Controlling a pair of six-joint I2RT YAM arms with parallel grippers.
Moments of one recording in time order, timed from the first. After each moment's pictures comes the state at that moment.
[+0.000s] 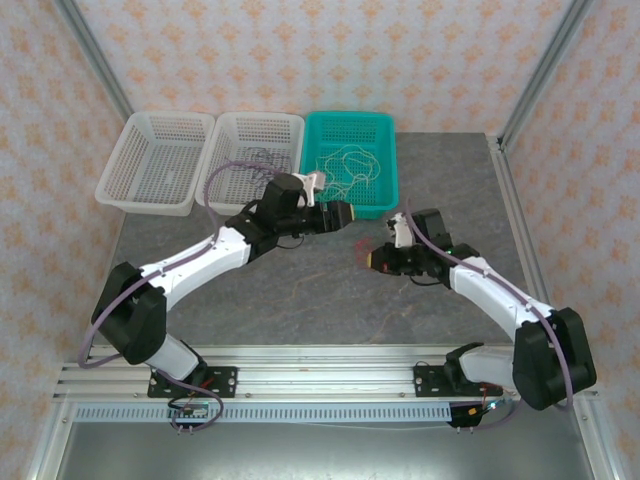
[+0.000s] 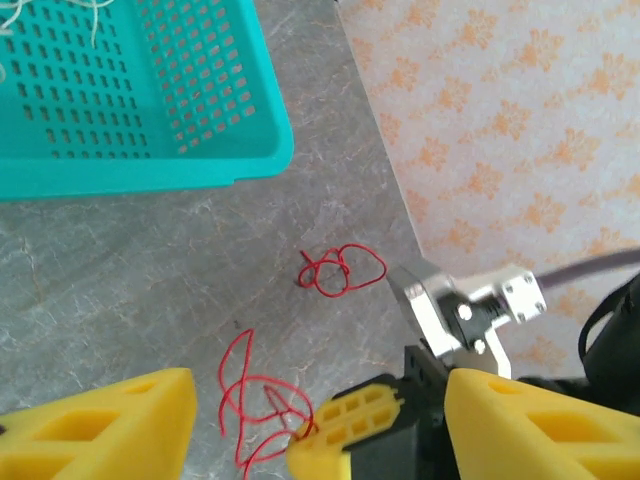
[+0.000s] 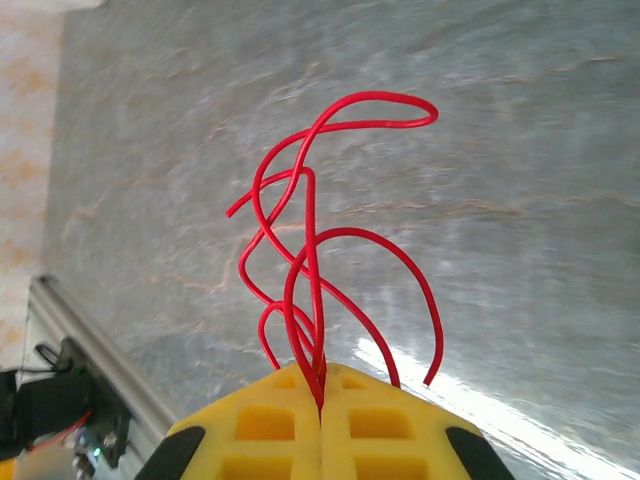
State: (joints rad) left arm -0.60 1.53 1.12 -0.07 0.35 -0.79; right arm 0.36 1.22 0.71 -0.36 -0.59 0.46
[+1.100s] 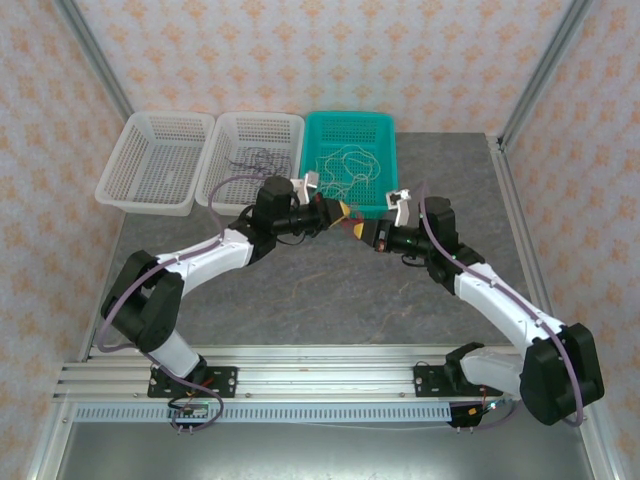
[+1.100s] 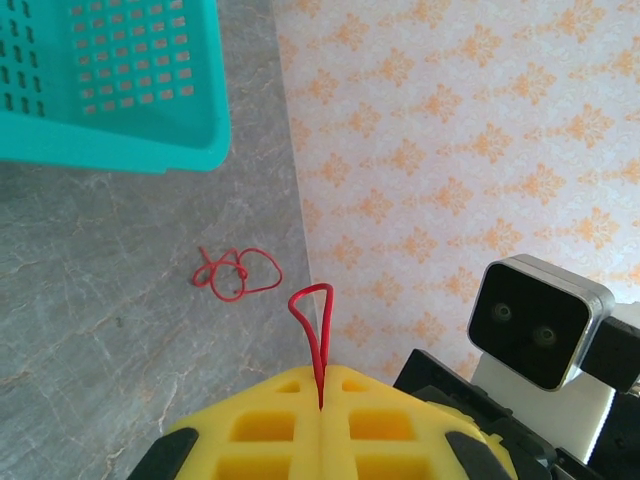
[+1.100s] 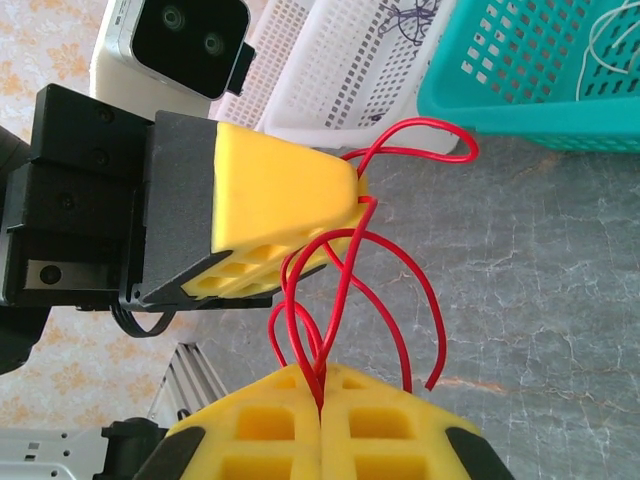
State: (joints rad) left arm -0.54 1.60 1.00 0.29 0.55 -1.13; right arm 0.39 1.14 0.70 0.02 -0.66 0.66
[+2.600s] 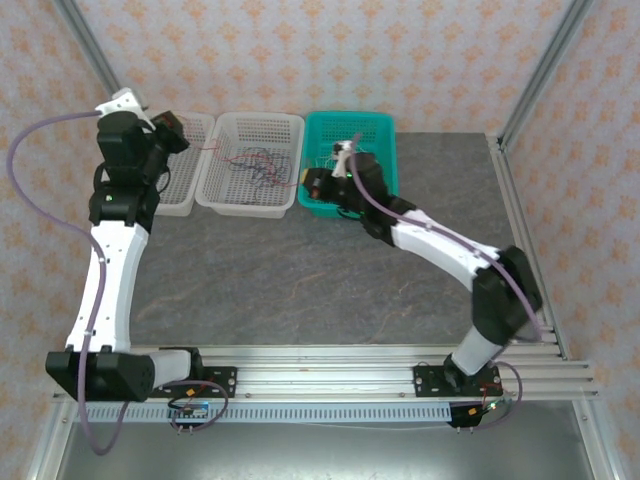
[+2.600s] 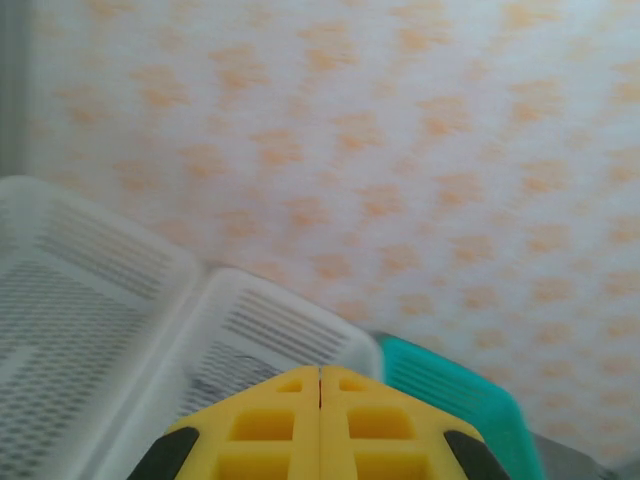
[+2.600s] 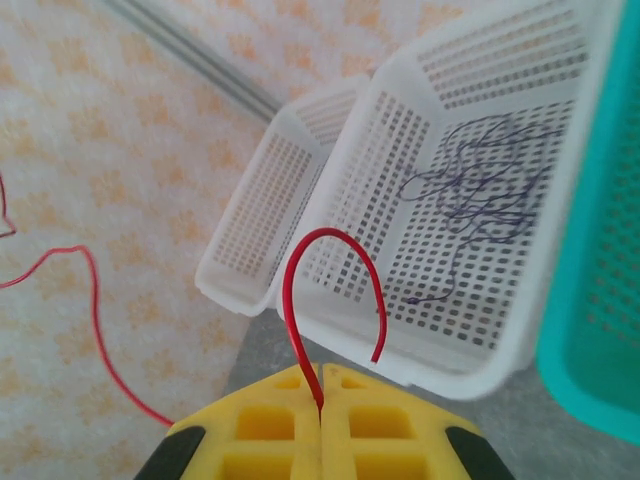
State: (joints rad) left arm 0.10 1.28 1.45 -0.38 0.00 -0.49; right arm 0.67 1.68 1.30 0.10 -0.18 0.76
